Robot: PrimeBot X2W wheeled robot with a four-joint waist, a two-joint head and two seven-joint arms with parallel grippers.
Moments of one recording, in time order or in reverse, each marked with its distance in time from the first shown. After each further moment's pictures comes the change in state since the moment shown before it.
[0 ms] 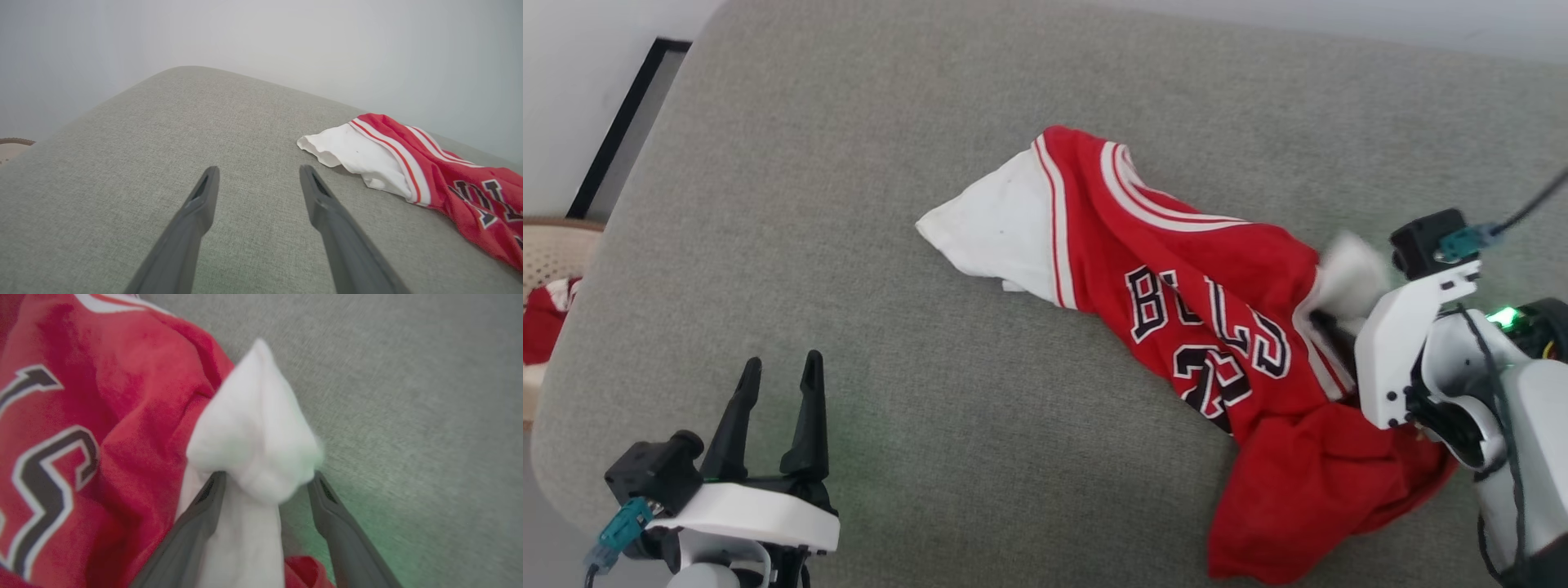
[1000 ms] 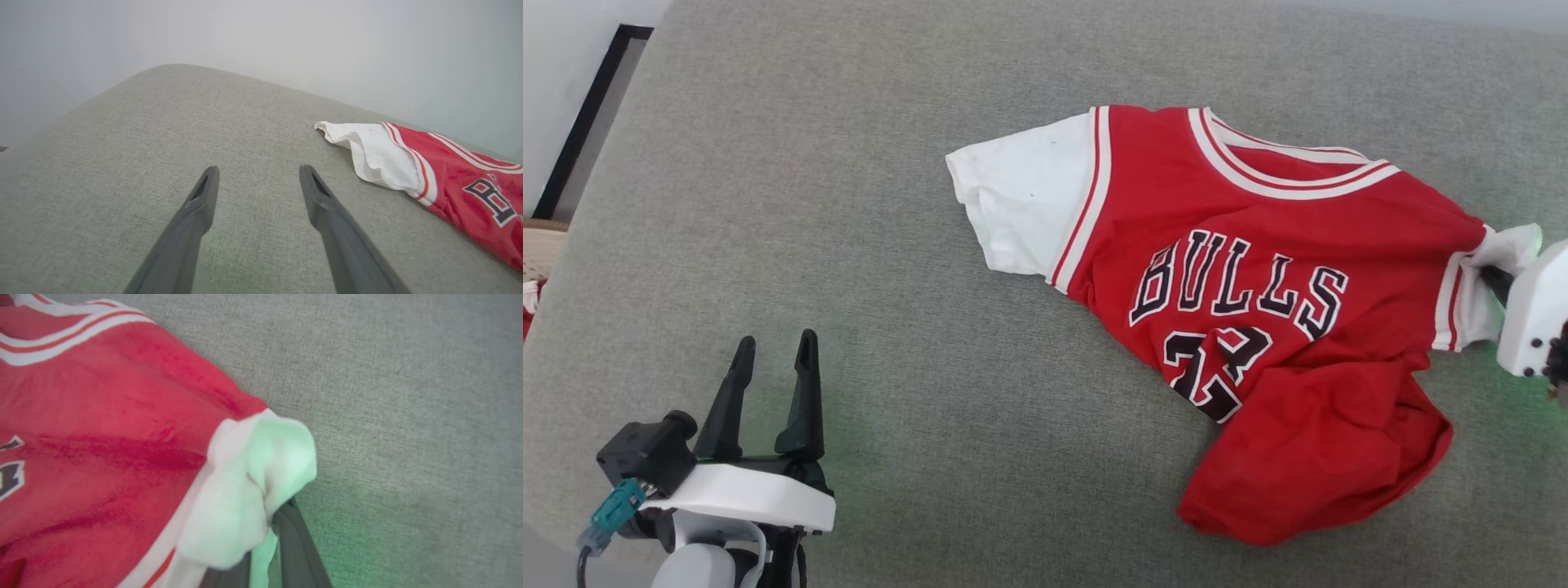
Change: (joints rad) left arm -0.035 0.003 0.001 0.006 -0.002 0.000 0.000; right arm -0.054 -0.069 -0.250 0.127 0.019 0.000 0.048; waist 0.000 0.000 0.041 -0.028
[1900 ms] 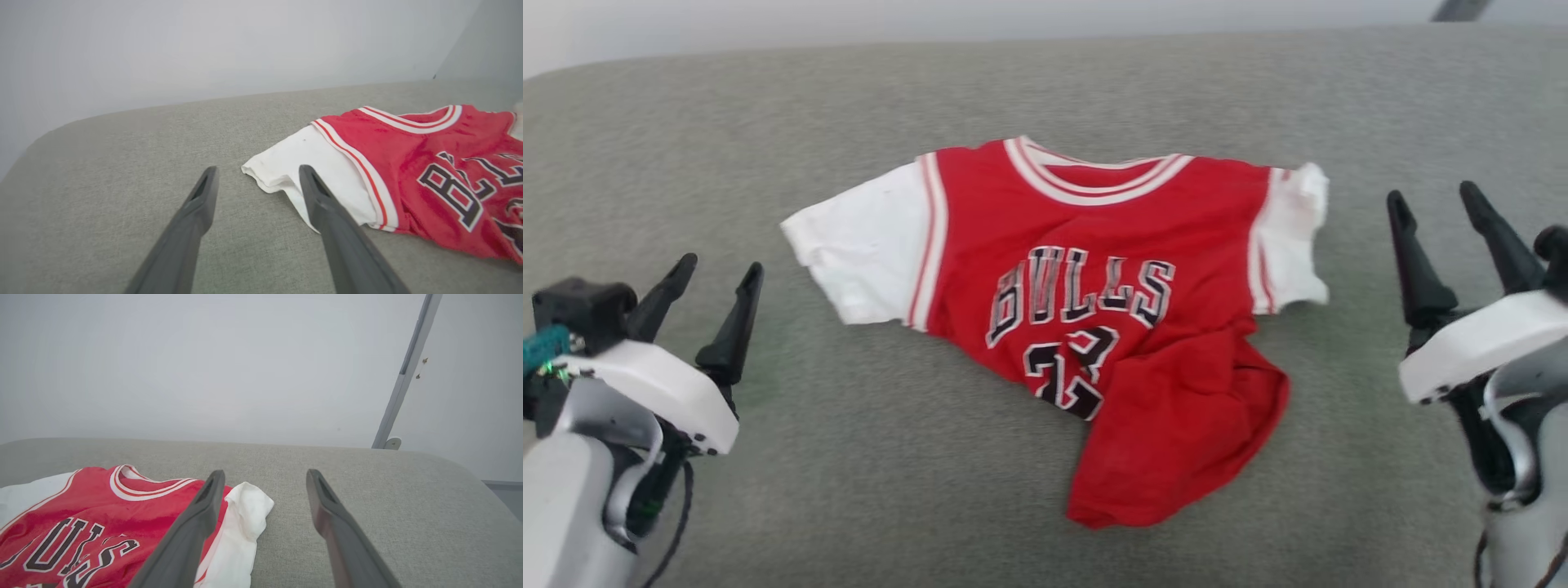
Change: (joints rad) left arm -0.228 0.362 -0.177 0.048 -0.111 0.000 0.260; right arm 0.172 0.227 0.003 -0.314 -0.124 0.000 -0.558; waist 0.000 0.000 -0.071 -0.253
